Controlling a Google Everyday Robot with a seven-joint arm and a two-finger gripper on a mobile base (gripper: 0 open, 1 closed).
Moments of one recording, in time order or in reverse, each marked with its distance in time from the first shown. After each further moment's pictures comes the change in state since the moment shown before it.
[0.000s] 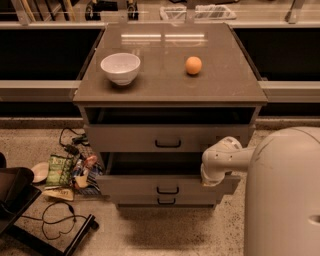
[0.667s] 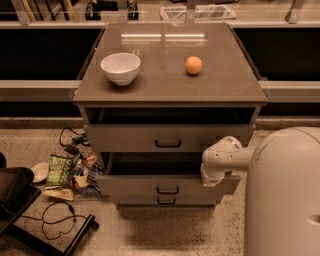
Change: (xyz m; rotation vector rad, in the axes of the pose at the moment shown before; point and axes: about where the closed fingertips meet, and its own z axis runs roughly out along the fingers) arm 0.000 0.001 0.000 -0.003 0.000 0.000
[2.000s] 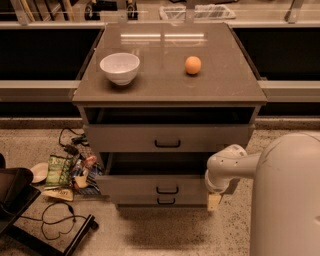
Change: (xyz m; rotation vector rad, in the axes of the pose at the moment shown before) arm 0.013 0.032 0.014 -0.063 -0.013 0.038
